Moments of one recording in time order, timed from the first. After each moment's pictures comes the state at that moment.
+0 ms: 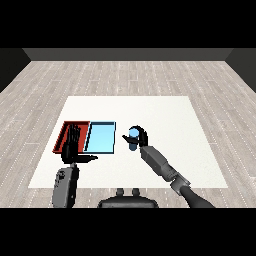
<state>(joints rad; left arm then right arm) -0.03 0.07 0.10 -1.65 0.14 -0.11 -0.35 -0.73 0.00 0.53 -0.54 -0.82 -0.48 -0.58</state>
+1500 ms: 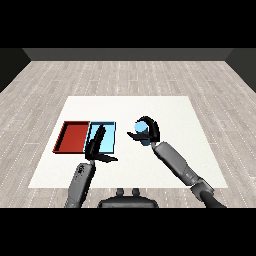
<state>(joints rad) -0.12 0.00 -0.13 -1.52 0.04 -0.06 -0.25 -0.61 -0.28 0.56 -1.23 -0.40 -0.64 -0.18</state>
